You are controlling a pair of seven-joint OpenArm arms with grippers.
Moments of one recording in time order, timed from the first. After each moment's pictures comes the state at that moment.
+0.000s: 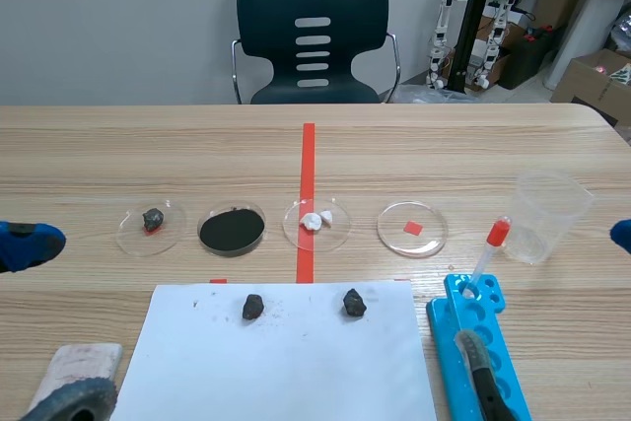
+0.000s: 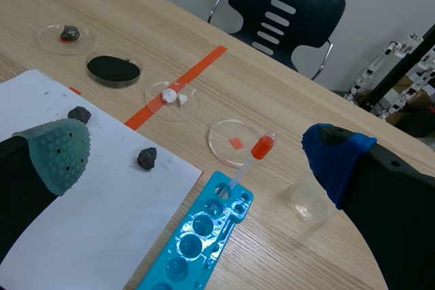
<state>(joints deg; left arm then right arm) 59.9 -31.6 -14.6 116.2 -6.7 -45.1 -38.4 -71.6 23.0 5.0 123.9 -9.4 1.3 34.0</state>
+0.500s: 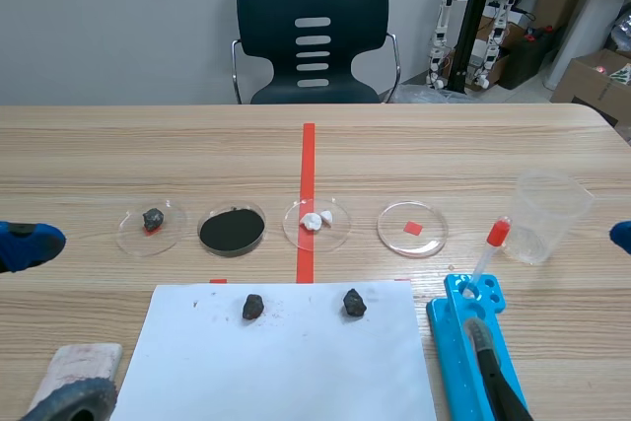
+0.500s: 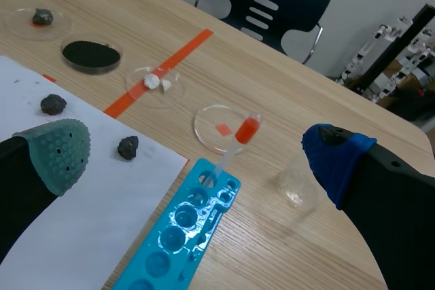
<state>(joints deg) 59.9 -31.6 -14.6 116.2 -6.7 -45.1 -38.4 -66.3 23.0 5.0 119.6 -7.0 1.1 30.9</state>
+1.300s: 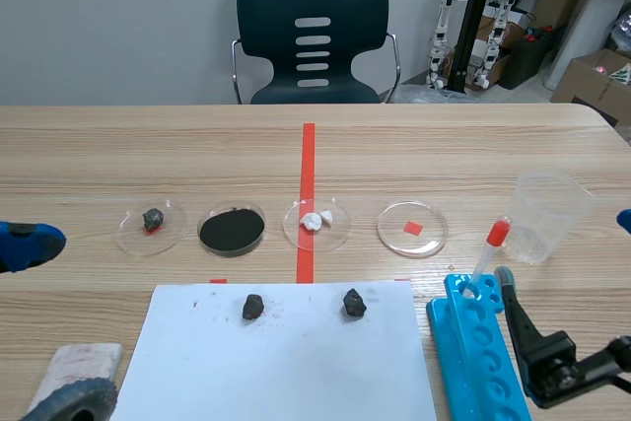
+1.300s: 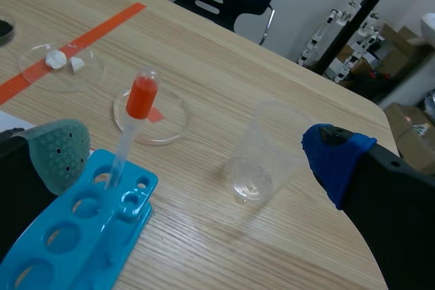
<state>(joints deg) 59.9 -31.6 -14.6 116.2 -6.7 -45.1 -38.4 -44.6 23.0 5.0 100.4 -3.3 2.3 30.7</state>
